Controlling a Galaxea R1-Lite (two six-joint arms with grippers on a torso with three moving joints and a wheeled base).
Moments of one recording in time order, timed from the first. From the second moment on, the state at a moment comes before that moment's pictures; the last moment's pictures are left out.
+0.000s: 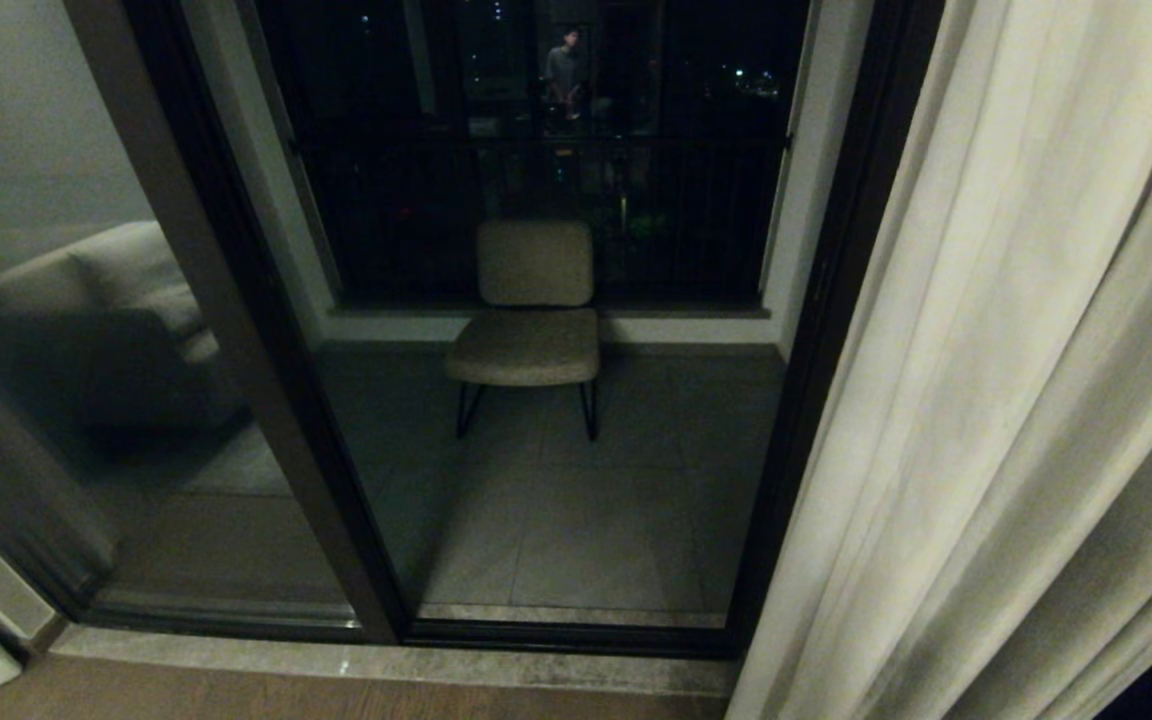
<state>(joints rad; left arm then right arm) 0.00 0.00 0.00 -0.01 0.03 -0.02 0.00 0.00 0.00 -0.06 0.01 -0.06</state>
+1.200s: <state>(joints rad) 0.00 0.00 0.00 -0.01 0.03 -0.02 0.04 0.86 -0.57 -0.44 0.14 -0.01</state>
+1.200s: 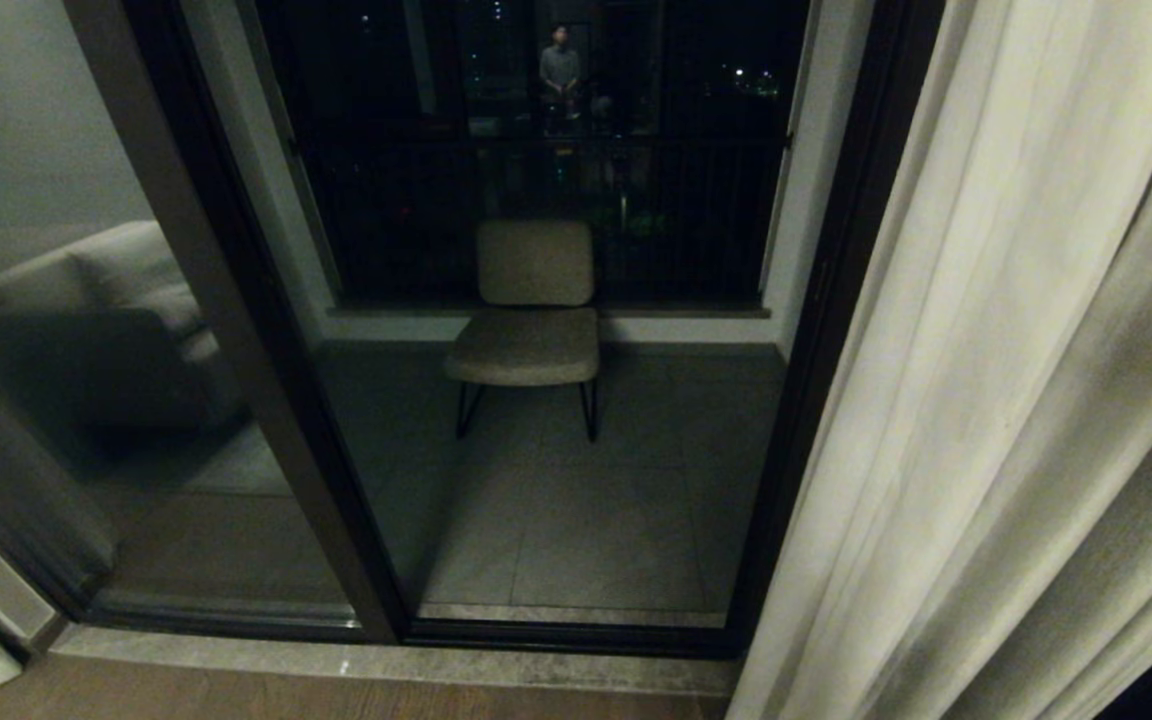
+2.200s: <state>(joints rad) 0.00 0.00 0.00 -0.01 0.03 -0.02 0.04 1.52 -1.04 -0.68 -0.12 -0.08</state>
